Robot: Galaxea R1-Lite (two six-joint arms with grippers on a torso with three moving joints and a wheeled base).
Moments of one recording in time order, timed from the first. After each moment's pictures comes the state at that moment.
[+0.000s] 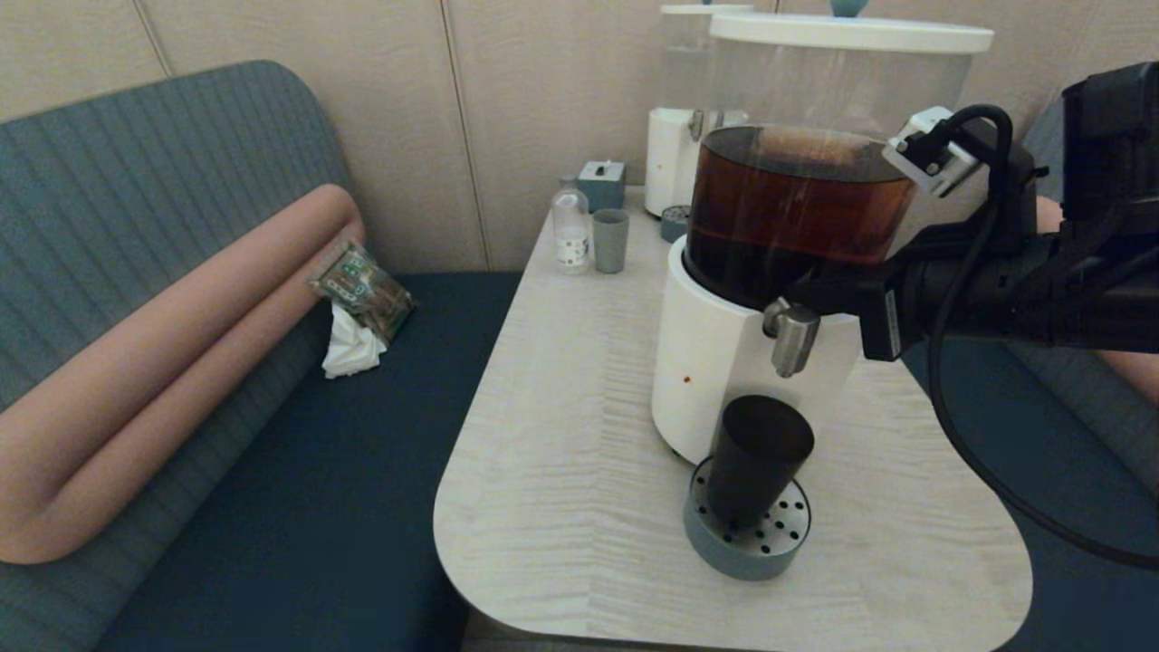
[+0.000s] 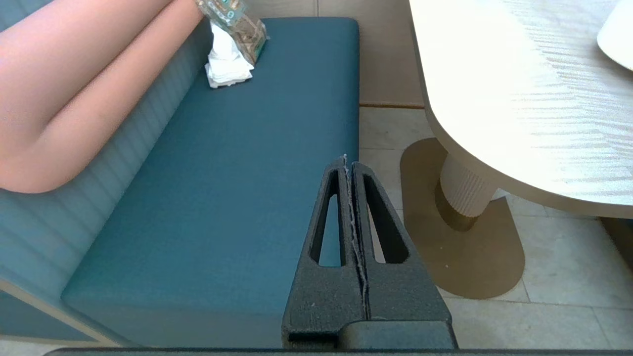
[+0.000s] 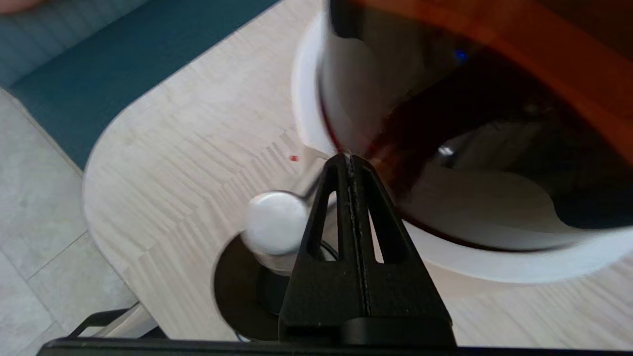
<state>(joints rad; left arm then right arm) 0.01 0.00 0.00 0.00 0.01 -0.01 0.41 1.54 -1.24 0.02 0.17 -0.15</state>
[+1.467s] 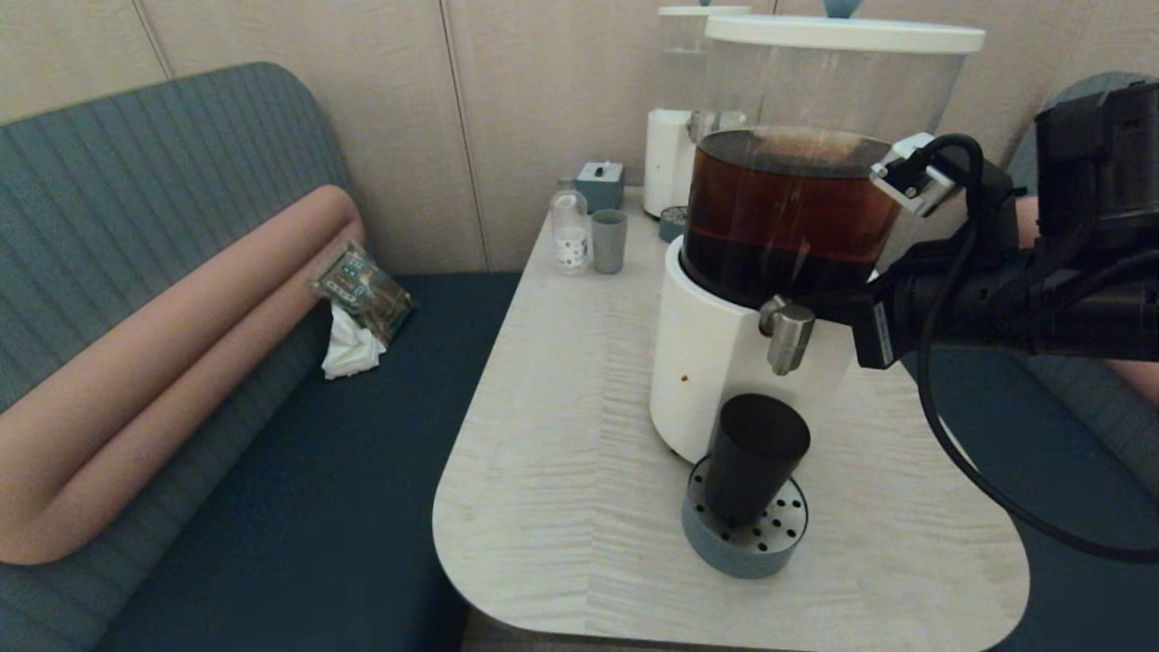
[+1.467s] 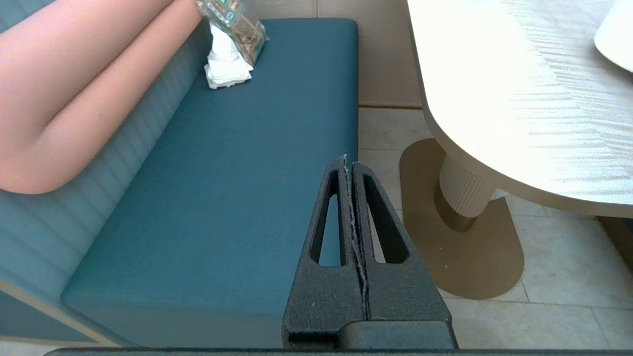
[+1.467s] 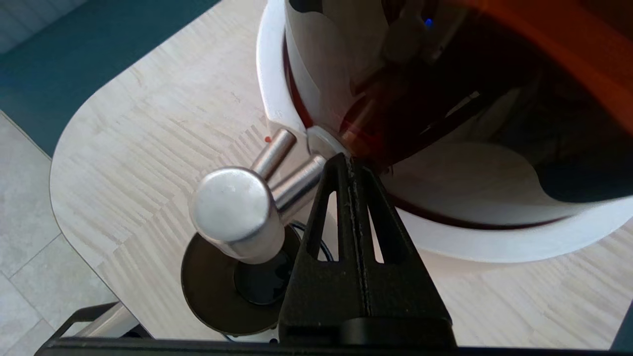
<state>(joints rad) 0.01 0.00 0.00 0.00 0.01 -0.01 0.40 1.57 -1.23 0.02 0.15 -0.16</state>
